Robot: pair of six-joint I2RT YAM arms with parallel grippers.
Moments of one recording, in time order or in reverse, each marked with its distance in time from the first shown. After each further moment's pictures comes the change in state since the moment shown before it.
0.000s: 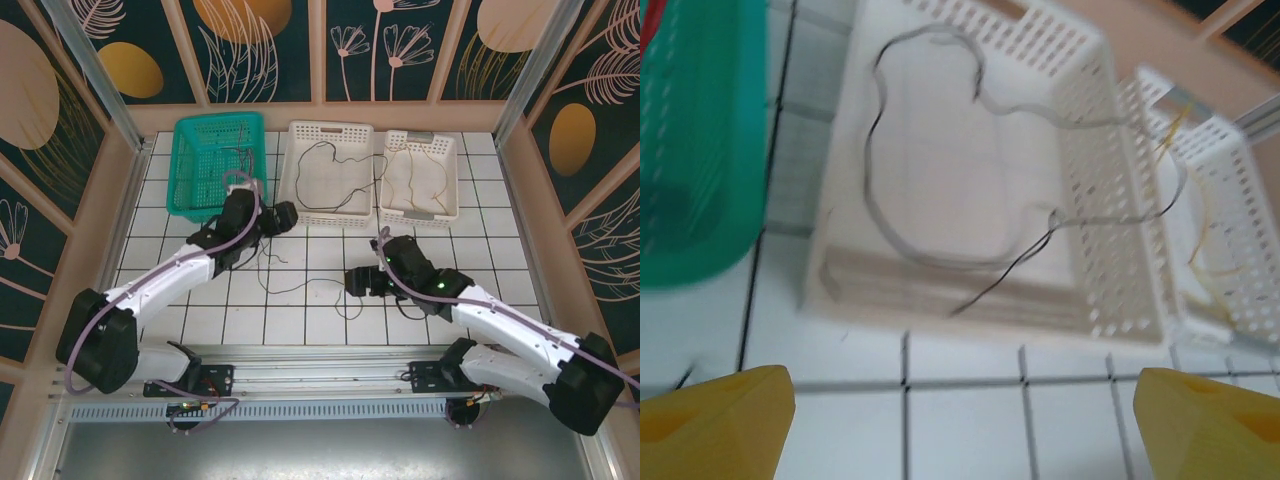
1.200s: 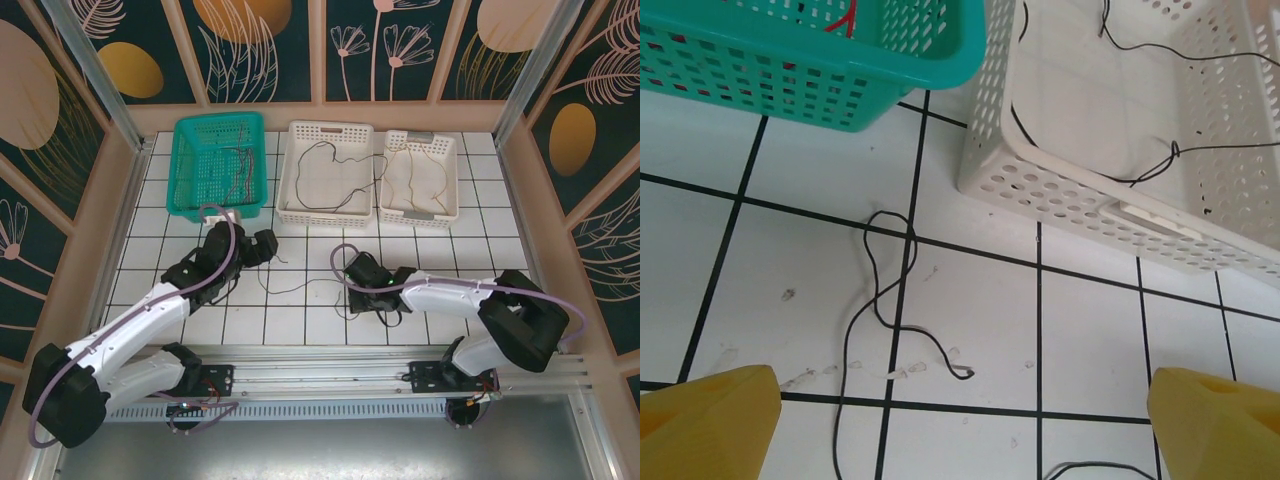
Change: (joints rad) left arm -0.048 -0.316 -0.184 -0.180 -0.166 -0.028; right arm 0.125 0.440 0.008 0.064 0.175 0.107
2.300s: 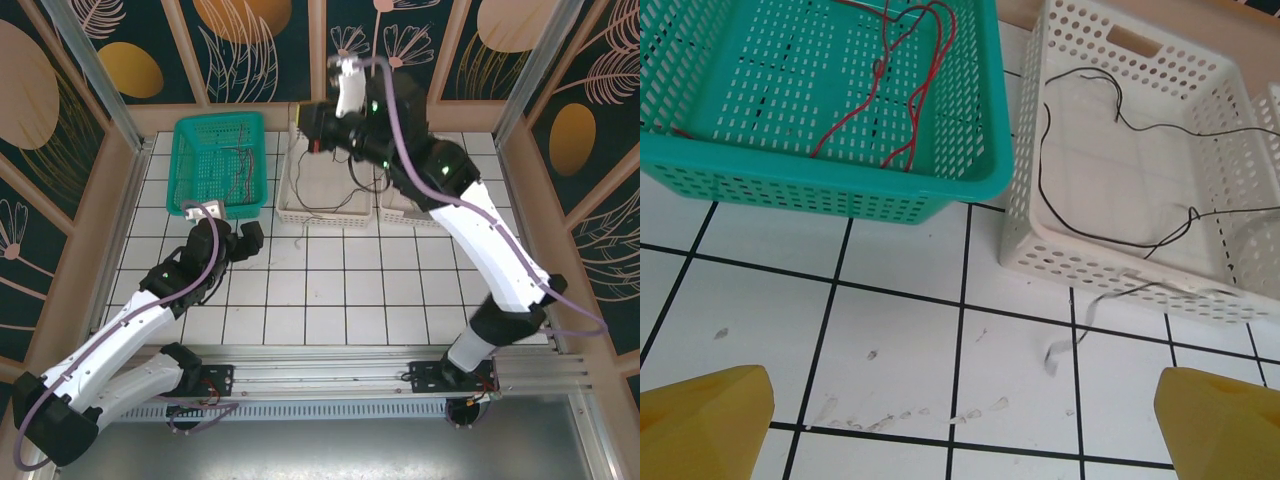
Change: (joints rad) left arm 0.000 -0.115 0.099 -0.153 -0.148 0.109; right arm -0.084 0.243 1.699 -0.388 -0.116 -0.307
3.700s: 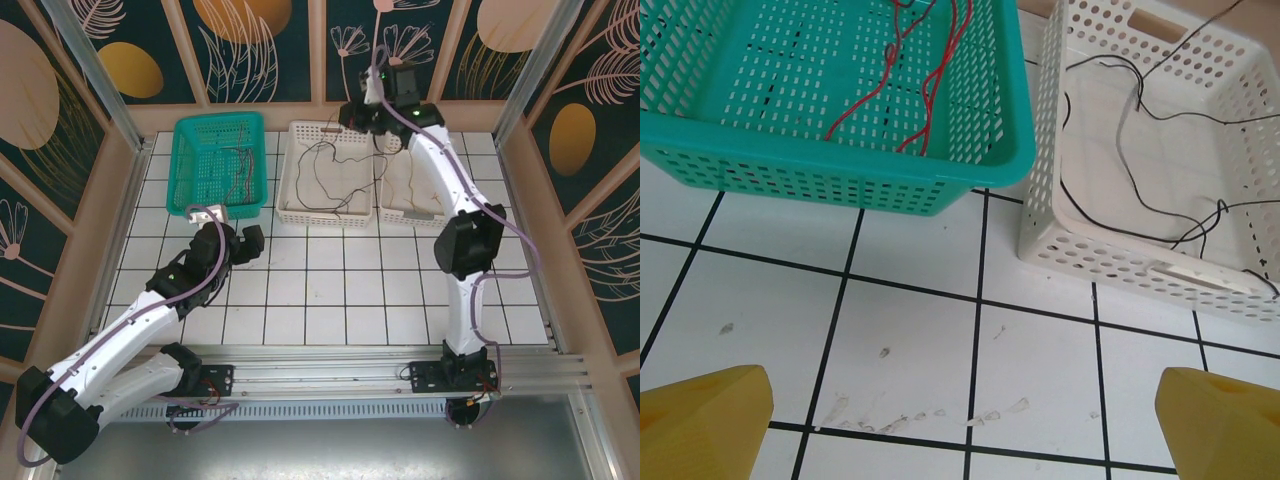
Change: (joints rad) left arm 0.000 0.014 -0.059 0.063 -0.018 0.007; right arm -0.483 0.450 -0.110 0.063 -0.443 0.065
